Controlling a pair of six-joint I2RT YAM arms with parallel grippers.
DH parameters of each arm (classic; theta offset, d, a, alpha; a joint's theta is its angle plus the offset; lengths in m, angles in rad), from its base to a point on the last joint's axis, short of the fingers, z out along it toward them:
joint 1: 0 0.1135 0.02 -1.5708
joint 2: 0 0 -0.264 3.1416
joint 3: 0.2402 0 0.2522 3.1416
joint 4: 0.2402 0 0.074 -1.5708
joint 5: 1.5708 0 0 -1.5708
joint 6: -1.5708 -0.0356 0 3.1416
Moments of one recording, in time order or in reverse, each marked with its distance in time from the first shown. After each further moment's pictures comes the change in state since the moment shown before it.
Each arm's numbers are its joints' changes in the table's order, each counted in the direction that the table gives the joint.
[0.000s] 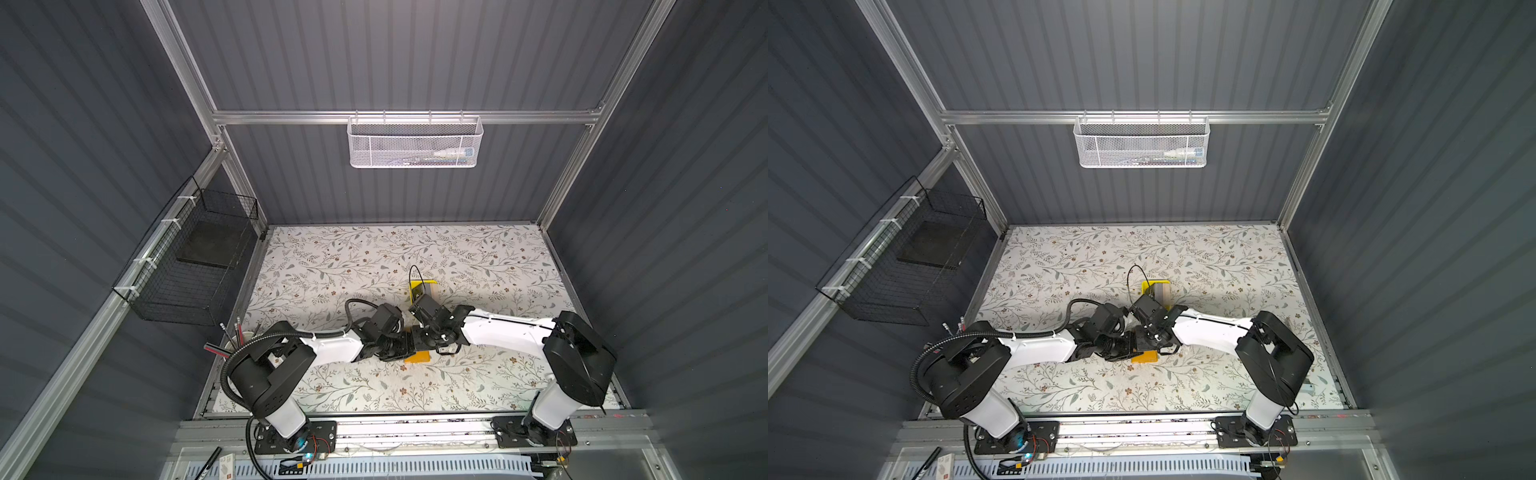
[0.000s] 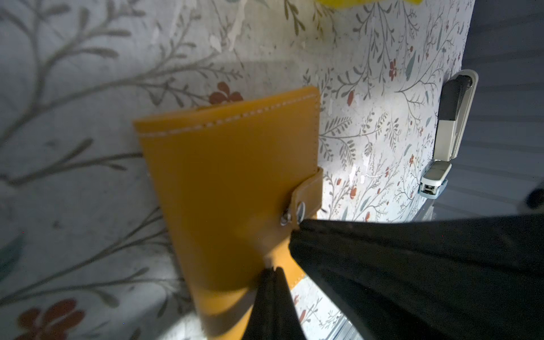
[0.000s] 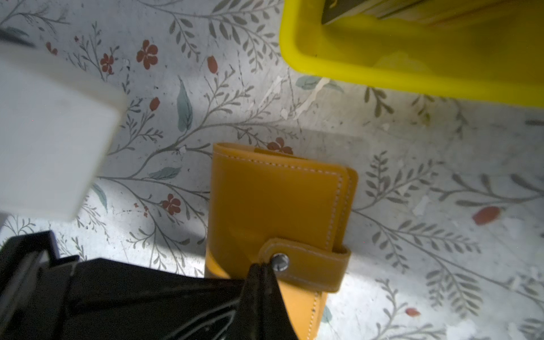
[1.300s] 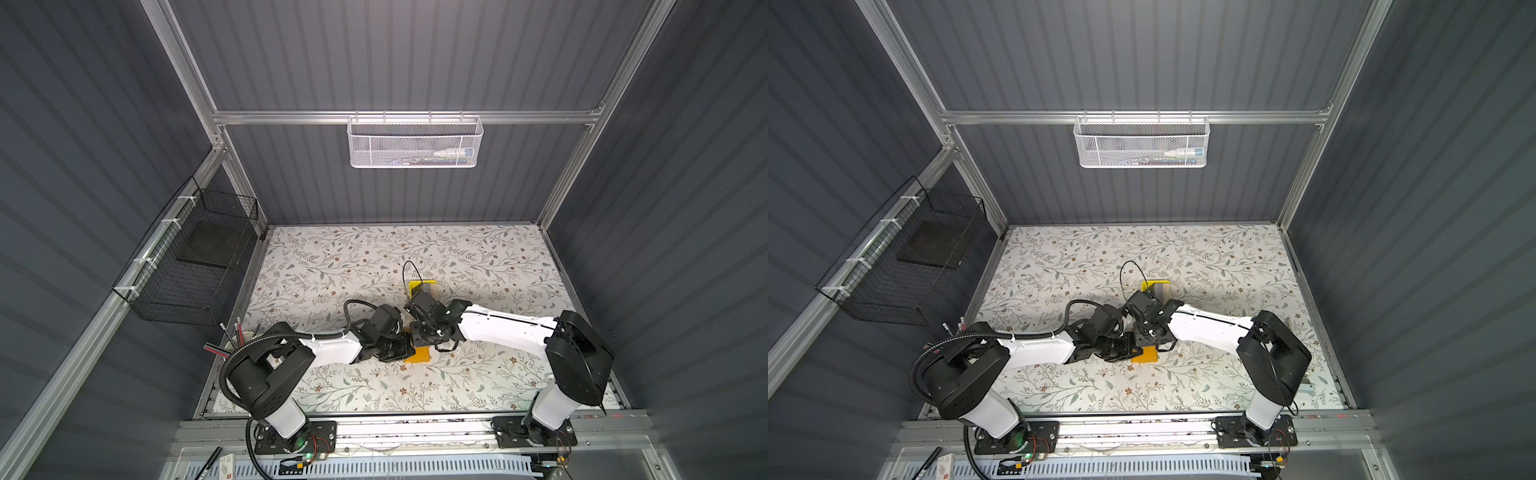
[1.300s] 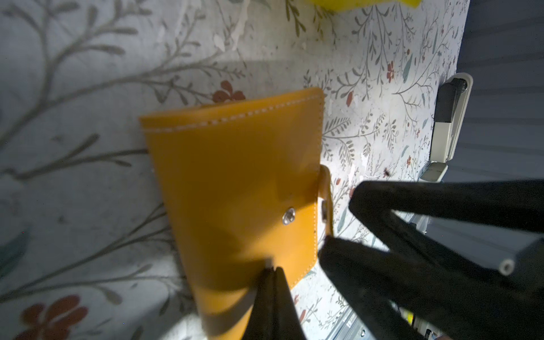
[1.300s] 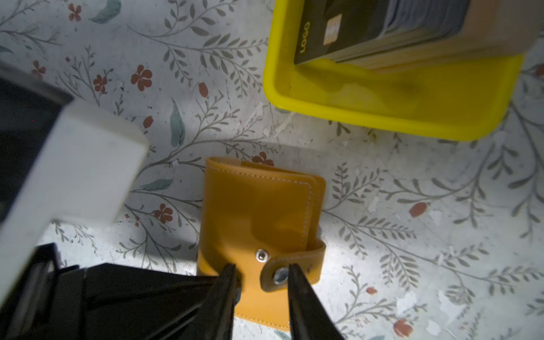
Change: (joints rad) left arm 0.000 -0.010 -0.021 -0.027 -0.003 0.011; right arm 0.022 0.011 0.093 0.130 0.121 0.008
